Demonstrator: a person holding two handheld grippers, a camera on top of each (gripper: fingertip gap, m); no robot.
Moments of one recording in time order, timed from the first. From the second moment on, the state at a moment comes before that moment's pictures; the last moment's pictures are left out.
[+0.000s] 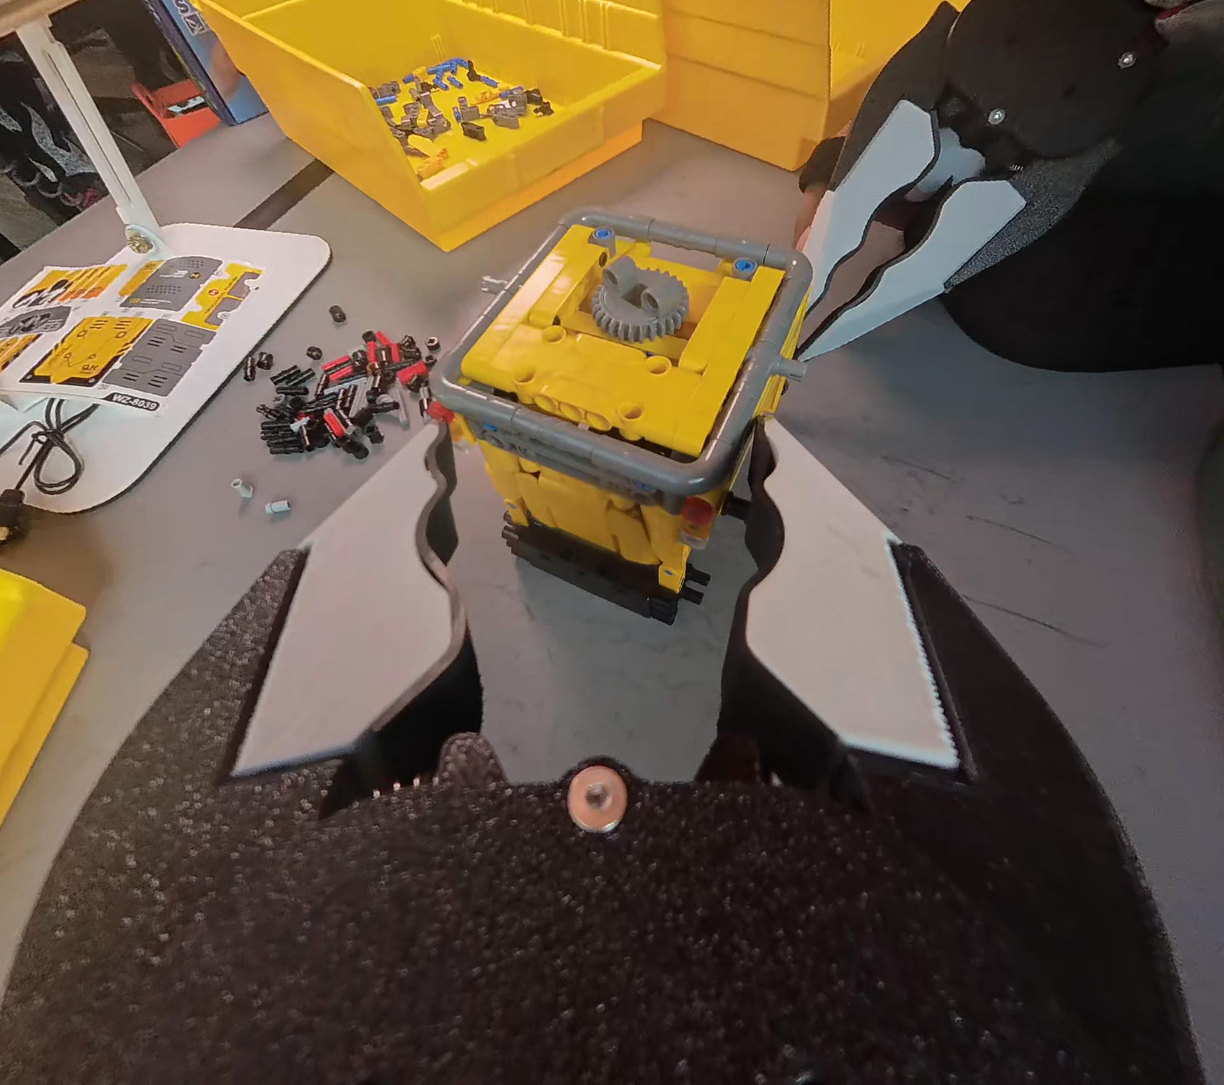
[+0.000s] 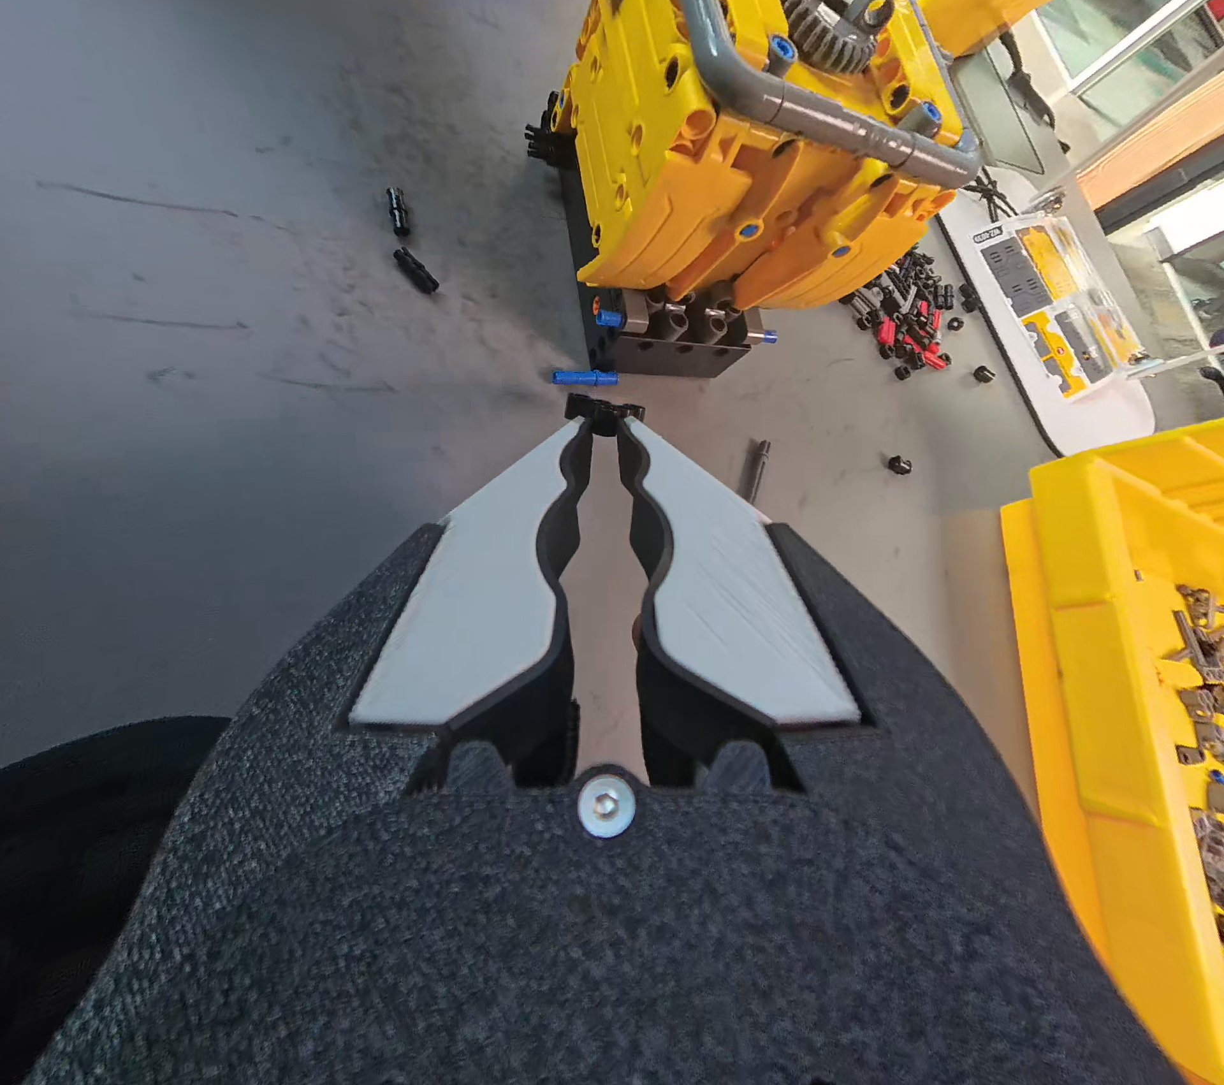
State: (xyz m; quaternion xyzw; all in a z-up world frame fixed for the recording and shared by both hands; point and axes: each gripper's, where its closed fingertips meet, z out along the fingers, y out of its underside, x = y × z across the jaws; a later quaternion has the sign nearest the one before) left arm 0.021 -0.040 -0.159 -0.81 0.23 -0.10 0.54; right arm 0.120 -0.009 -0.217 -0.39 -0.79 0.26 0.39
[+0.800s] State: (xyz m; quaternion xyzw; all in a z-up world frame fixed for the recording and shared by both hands) left arm 0.017 -0.034 -0.162 -0.81 0.17 -0.09 0.56; right arm 0.134 -0.014 -0.223 -0.40 -0.83 0.33 0.21
